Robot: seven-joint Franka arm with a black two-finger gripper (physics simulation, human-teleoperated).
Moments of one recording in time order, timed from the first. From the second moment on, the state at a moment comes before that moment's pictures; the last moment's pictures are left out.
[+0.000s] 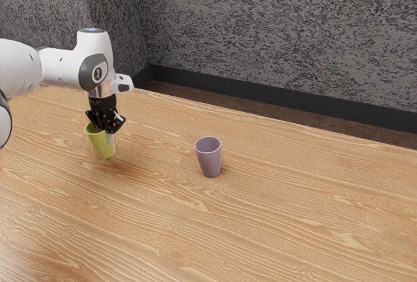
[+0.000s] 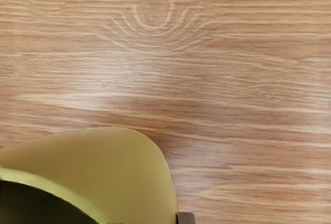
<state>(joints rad) 0.11 0.44 0.16 -1.63 0.04 2.00 0.20</state>
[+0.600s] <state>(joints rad) 0.07 0.45 0.09 -1.43 0.04 1.88 0.21</state>
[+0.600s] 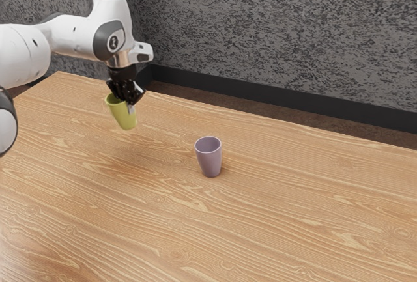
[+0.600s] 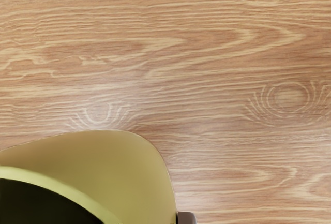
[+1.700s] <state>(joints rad) 0.00 0.56 -0.17 -1.25 0.13 1.79 -0.02</state>
